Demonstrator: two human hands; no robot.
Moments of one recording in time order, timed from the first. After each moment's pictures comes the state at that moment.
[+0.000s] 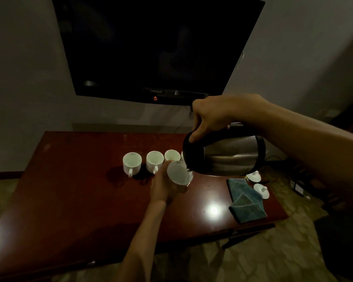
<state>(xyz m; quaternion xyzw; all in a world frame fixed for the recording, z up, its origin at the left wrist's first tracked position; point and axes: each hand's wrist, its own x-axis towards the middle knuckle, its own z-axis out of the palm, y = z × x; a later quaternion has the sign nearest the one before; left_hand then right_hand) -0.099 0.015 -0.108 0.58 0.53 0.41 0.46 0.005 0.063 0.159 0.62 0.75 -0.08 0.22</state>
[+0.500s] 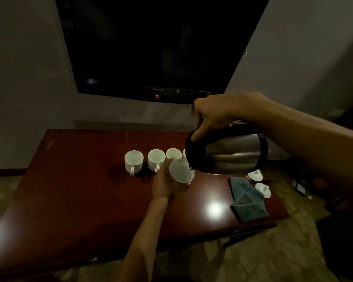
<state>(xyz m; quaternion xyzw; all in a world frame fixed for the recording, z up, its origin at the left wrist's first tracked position) -0.098 0.015 -0.108 0.58 0.54 0.41 0.45 0.005 0.067 0.155 0.62 0.75 -0.07 0.23</state>
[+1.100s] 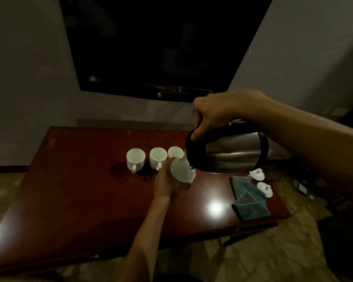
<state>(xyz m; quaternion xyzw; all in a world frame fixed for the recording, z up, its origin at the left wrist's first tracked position) -0.099 0.013 -0.109 0.58 0.55 0.40 0.46 -0.002 0.069 0.156 0.60 0.76 -0.07 0.24</state>
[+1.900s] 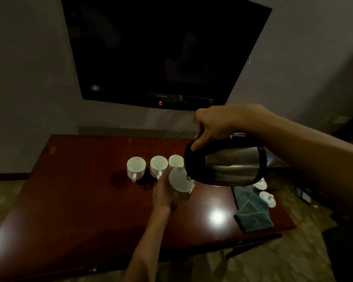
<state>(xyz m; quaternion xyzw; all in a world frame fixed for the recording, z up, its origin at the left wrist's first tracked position) -0.100 0.012 -0.110 0.54 0.57 0.40 0.47 0.007 0.072 0.149 0.60 0.76 -0.10 0.22</state>
